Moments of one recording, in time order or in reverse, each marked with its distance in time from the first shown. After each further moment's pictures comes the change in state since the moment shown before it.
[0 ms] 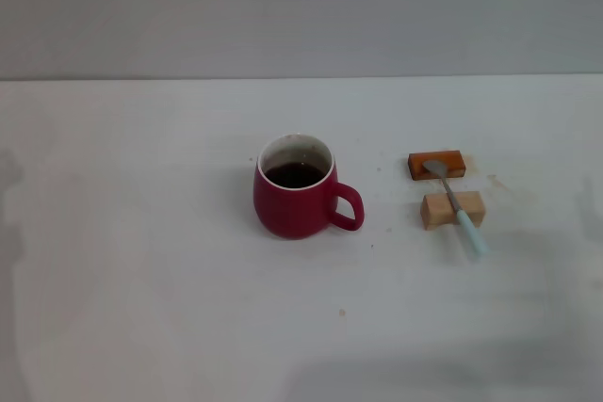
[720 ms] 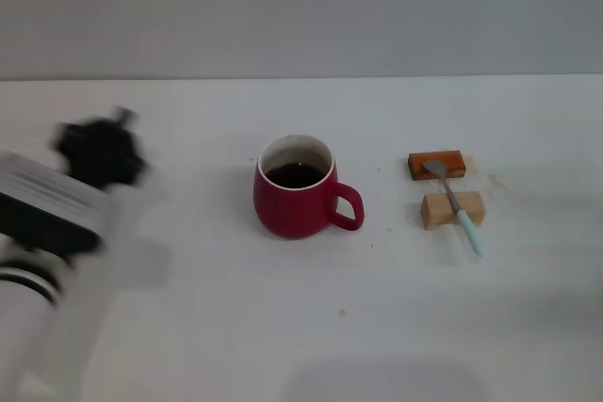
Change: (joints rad) left arm 0.004 -0.016 0.449 -0.124 -0.011 -0.055 0.483; right arm 0.234 -0.005 0.383 -0.310 -0.126 -0.036 0.086
